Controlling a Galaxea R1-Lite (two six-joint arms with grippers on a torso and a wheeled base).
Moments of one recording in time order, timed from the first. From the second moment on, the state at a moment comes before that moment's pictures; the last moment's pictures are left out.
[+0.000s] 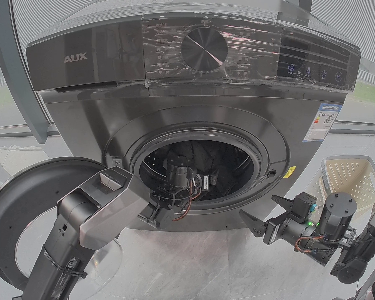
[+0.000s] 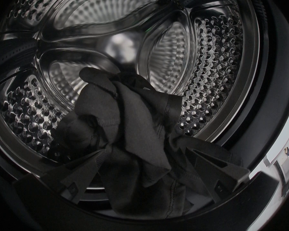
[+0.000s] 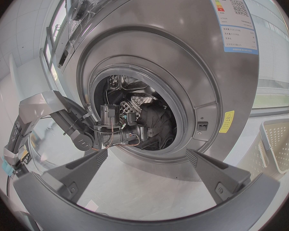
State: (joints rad) left arm -0.59 2.64 -1.59 -0.86 0.17 -0.17; right arm 0.69 1.88 -0.19 -1.52 -0.19 0.17
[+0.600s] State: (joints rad) left arm -0.59 2.71 -1.68 -0.85 0.16 -0.16; right arm 0.69 1.88 -0.19 -1.52 -0.19 0.17
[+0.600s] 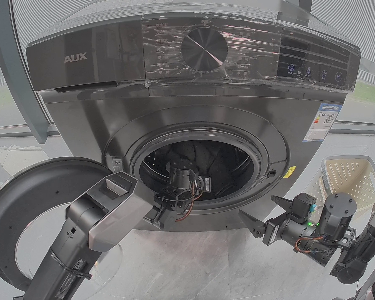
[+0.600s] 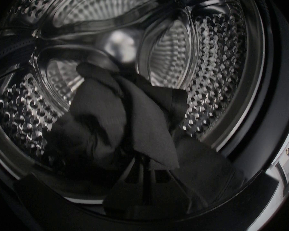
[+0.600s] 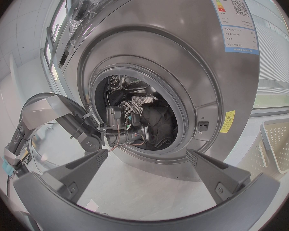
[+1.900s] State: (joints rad) left arm -0.50 2.79 -2.00 -0.83 0.25 -0.15; right arm 0.69 1.88 -0.18 -1.52 -0.19 0.17
